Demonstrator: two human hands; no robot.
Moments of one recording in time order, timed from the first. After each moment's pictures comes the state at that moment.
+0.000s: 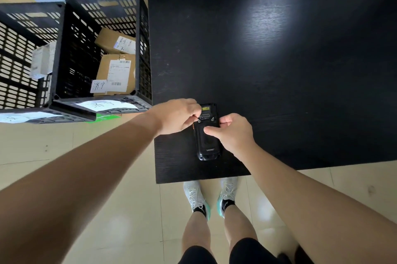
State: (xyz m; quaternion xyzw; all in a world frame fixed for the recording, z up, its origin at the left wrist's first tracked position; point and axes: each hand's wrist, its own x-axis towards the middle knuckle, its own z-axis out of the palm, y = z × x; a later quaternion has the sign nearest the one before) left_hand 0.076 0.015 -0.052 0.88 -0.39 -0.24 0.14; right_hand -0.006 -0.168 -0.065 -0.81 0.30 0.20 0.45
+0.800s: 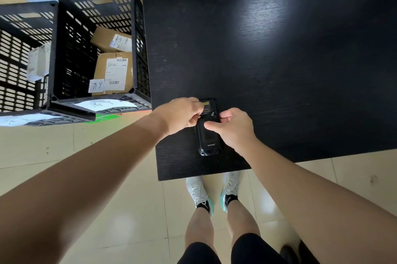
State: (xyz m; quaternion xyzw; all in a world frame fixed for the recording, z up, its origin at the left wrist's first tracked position) left_hand 0.066 0.001 -0.044 0.88 -0.34 -0.30 0.12; right_hand -0.008 -0.168 -0.070 -0.80 0.31 0.19 0.47
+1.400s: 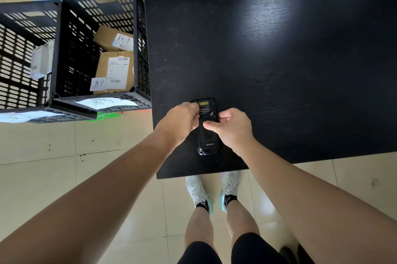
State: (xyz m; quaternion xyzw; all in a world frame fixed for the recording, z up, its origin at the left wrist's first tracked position) left_hand 0.035 -0.008 -0.055 0.93 -0.16 -0.25 0.22; right_hand -0.010 -0.167 -0.072 -0.80 0.32 0.19 0.47
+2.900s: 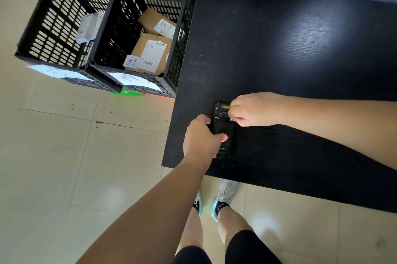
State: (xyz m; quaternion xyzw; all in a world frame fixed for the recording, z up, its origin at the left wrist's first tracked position) left_hand -0.024 -0.047 -0.059 0.85 0.28 -0.20 0.40; right_hand 0.092 -0.205 -0.038 -0.81 -0.52 0.26 0.02
